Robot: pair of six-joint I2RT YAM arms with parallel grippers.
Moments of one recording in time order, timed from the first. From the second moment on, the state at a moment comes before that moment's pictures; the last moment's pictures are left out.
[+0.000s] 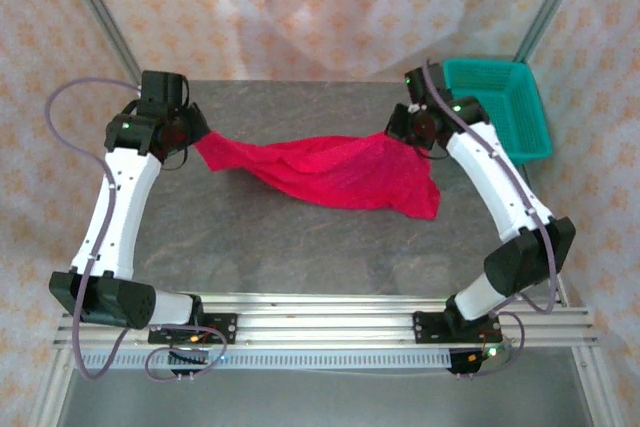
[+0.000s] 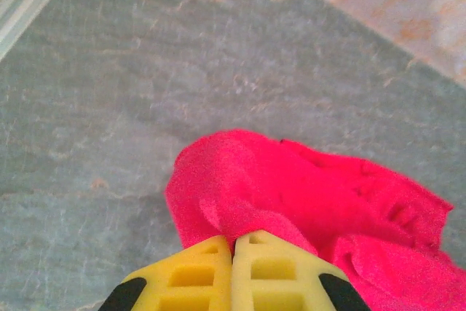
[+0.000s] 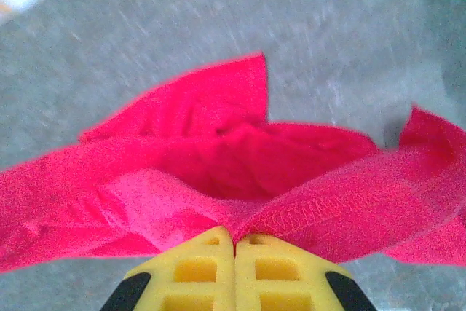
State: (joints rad) left arm -0.03 1.37 1.62 -1.08 -0.11 -0.57; right arm 0.34 1.56 1.72 -1.06 -0.01 0.64
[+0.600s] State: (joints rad) left arm 0.04 1.12 2.25 -1.06 -0.16 -0.53; right arm 0.29 1.15 2.03 -0.89 0.03 0.63
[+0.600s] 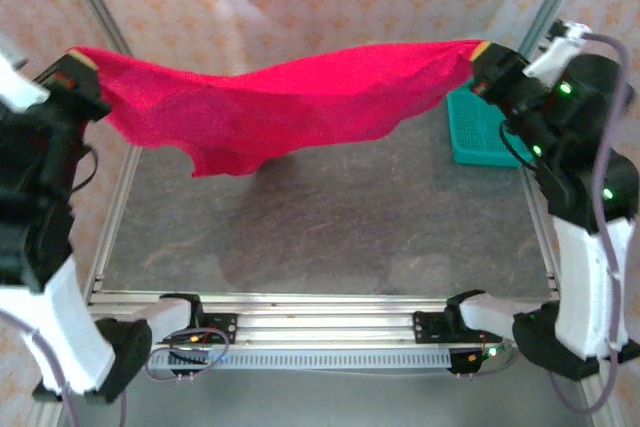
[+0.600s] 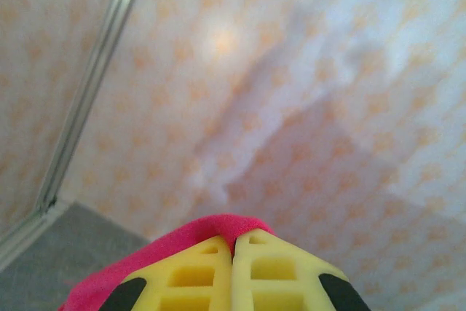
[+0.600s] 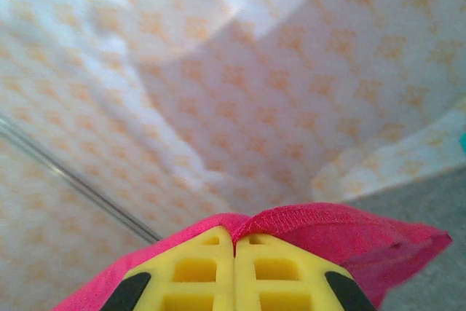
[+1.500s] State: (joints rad) left arm -0.05 2.30 2.49 -0.98 -0.09 -0.47; right arm 0.25 1.63 1.38 -0.56 0.17 0.72
